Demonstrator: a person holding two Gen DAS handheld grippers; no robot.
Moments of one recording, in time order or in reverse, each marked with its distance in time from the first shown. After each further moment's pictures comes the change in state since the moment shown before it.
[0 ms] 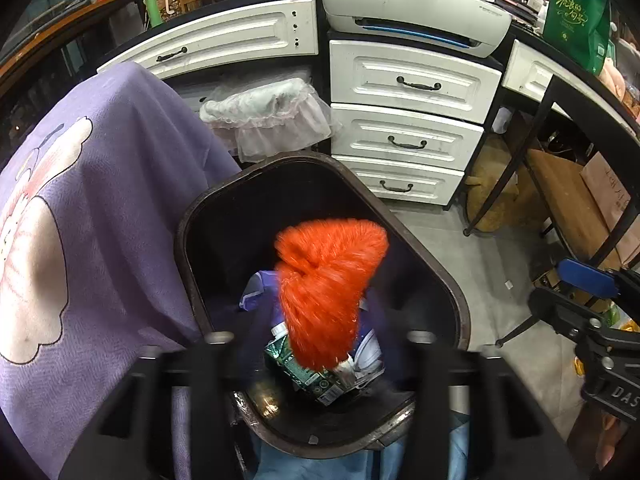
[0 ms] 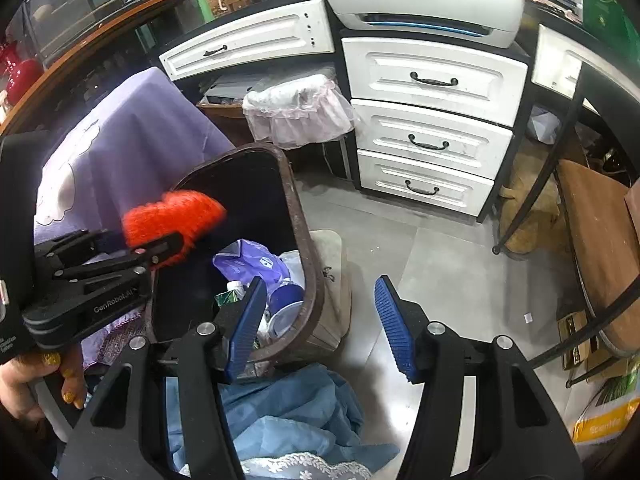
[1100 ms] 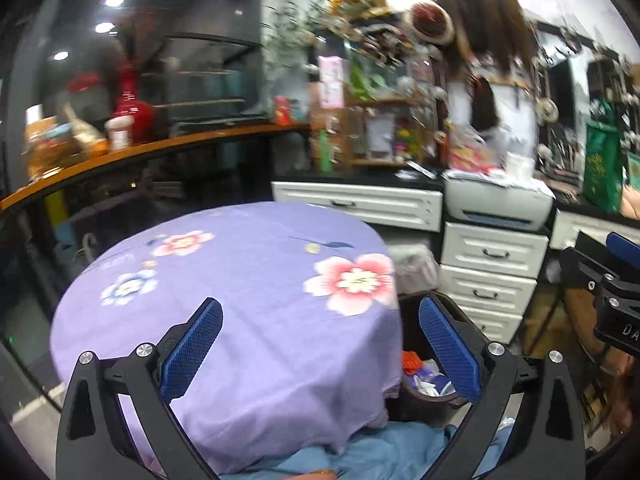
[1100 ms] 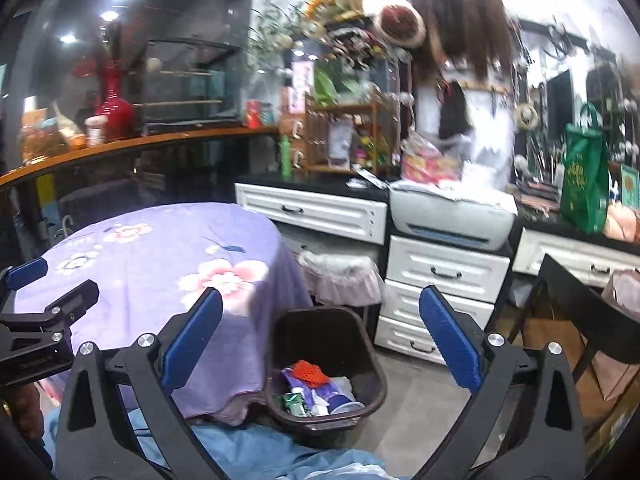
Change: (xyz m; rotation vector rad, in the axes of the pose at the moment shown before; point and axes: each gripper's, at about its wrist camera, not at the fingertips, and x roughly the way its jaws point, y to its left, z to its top) left arm -0.296 0.074 -0.137 -0.249 -0.583 0.360; right arm -0.243 0.165 -0.064 -0.254 -0.638 -0.025
